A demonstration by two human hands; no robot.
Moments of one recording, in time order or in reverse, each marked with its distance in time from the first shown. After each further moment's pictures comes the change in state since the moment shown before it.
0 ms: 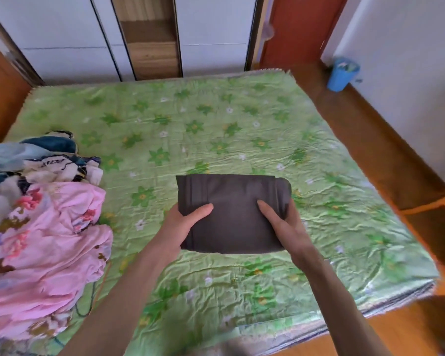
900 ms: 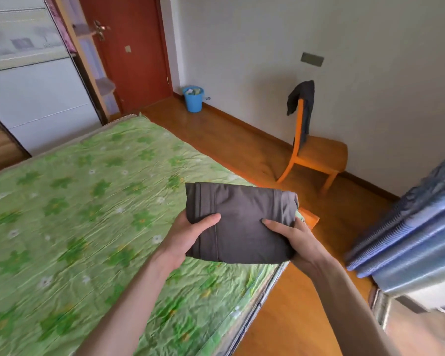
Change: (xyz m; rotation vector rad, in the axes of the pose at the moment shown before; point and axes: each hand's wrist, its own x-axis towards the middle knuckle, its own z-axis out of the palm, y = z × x) left_hand -0.047 -0.003 0.358 0.330 -0.578 0.096; right_hand -0.141 0.021 -0.338 0.554 0.368 0.021
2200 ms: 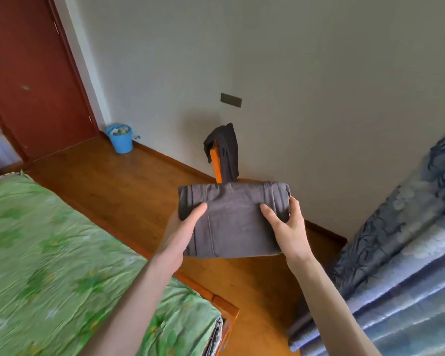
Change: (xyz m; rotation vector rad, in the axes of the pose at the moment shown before) left_hand 0.378 0.128 0.446 -0.051 0.021 0.046; right_hand 0.294 -0.278 -0.367 -0.267 0.431 -0.458
